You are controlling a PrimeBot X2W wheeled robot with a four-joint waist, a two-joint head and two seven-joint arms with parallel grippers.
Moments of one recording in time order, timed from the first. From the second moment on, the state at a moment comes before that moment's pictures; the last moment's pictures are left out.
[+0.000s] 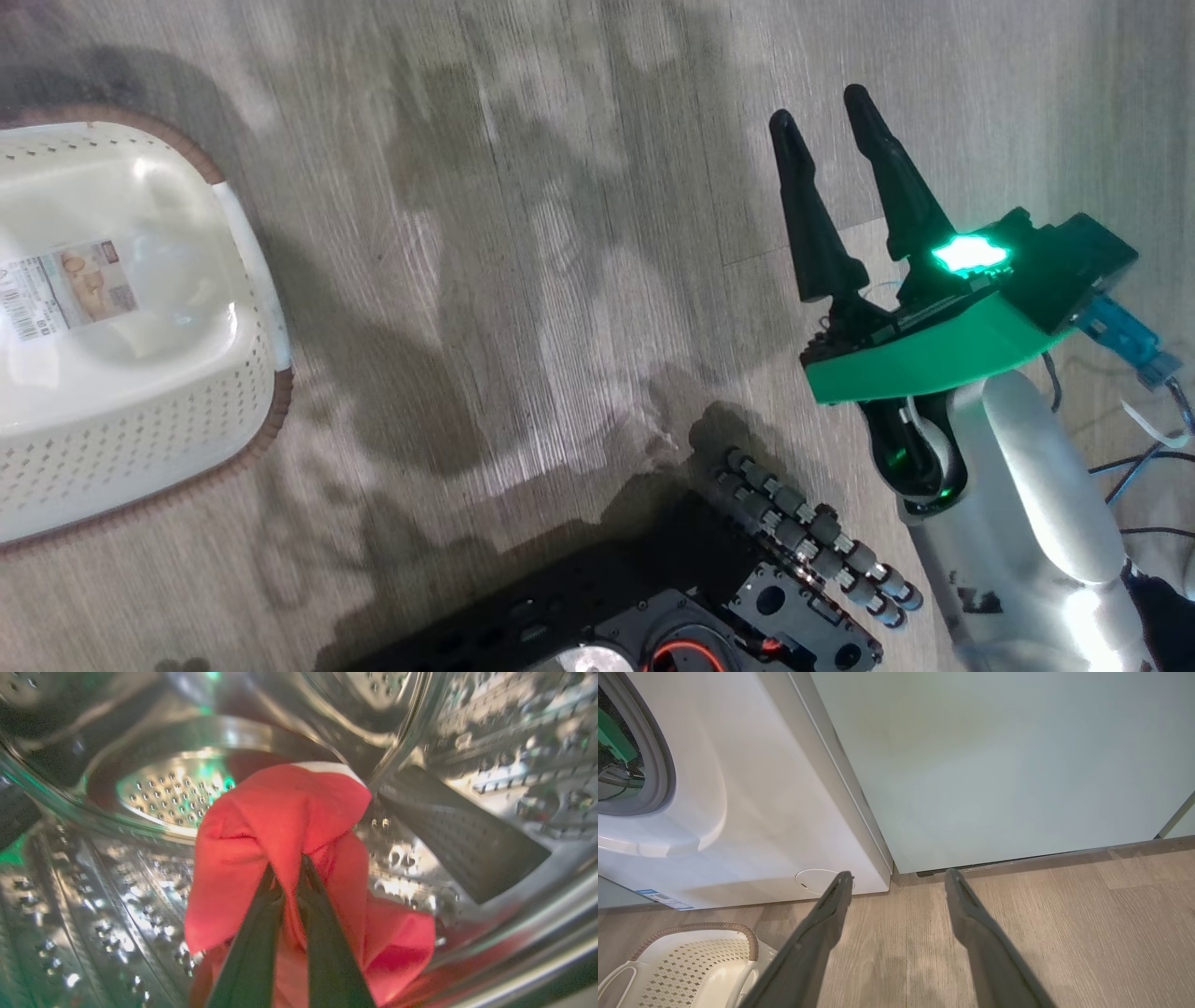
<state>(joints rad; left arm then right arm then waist) -1.66 0.50 -0.17 1.00 0.01 -0.10 -0.24 -0.43 -0.05 0.25 0.09 0.46 0.13 -0.25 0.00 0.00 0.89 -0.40</state>
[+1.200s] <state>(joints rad) -1.60 0.44 -0.22 1.12 -0.05 -0.08 -0.25 -0.44 -0.05 0.19 0.11 0.43 0.13 -0.25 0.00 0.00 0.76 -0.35</state>
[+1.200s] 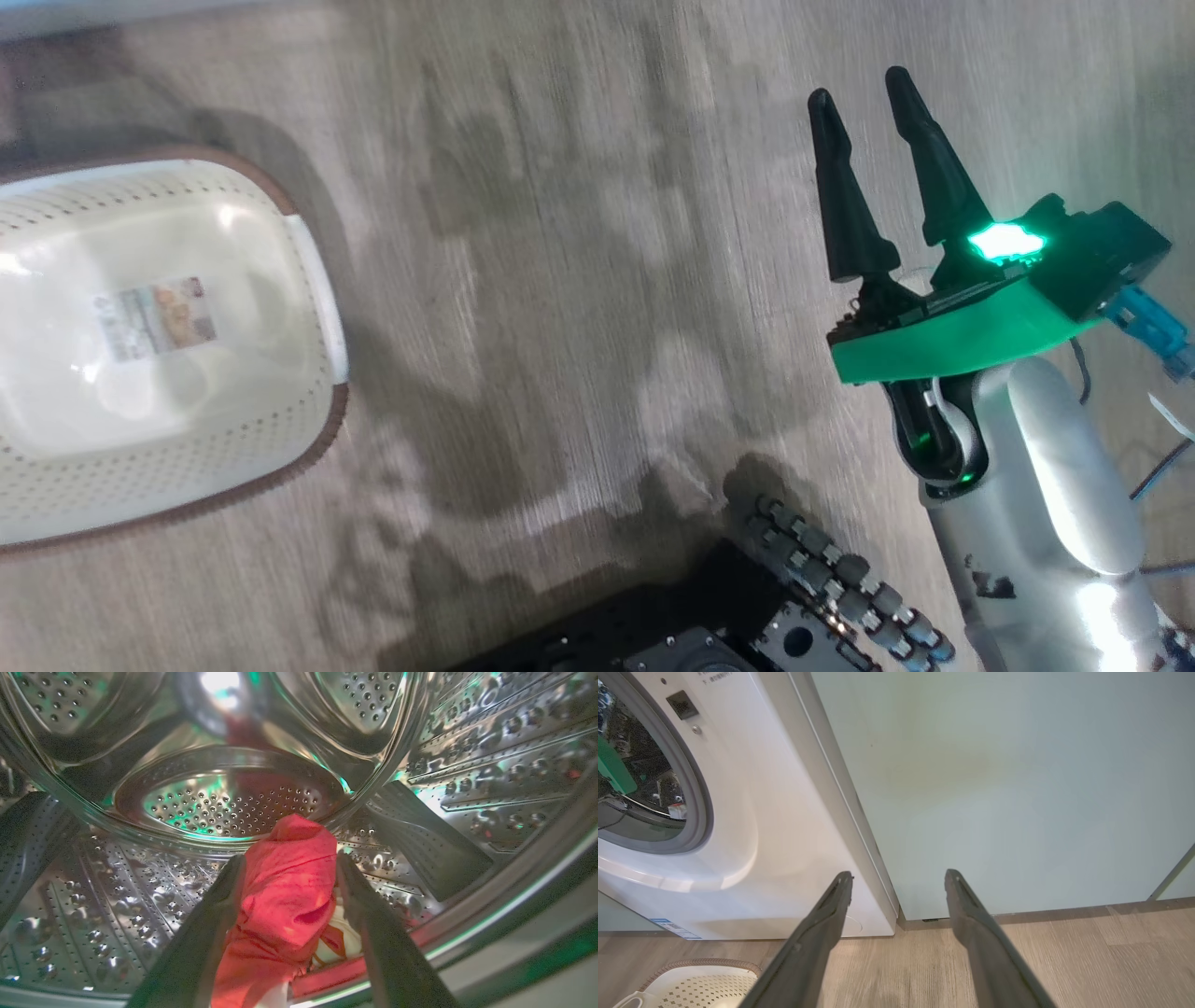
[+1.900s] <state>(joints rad) -0.95 0.31 -0.17 0.70 -0.17 -0.09 -0.26 -0.32 -0.05 0.09 0.13 0.31 0.13 -0.25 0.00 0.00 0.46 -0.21</state>
